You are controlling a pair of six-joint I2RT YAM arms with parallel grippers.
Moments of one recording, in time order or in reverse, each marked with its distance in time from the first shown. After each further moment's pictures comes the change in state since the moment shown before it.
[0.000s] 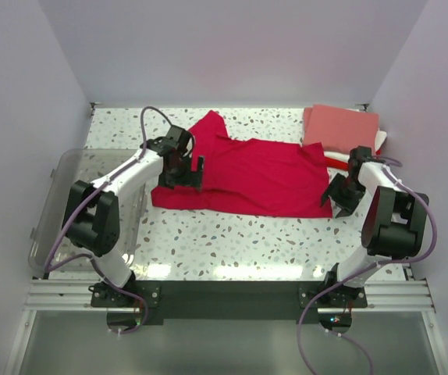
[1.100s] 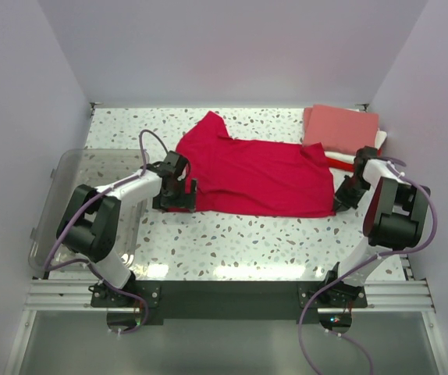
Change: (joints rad) left arm -0.010 -0.061 -0.341 0.196 -0.046 -0.058; right arm -0.067 0.090 0.035 0.026 -0.003 -0.063
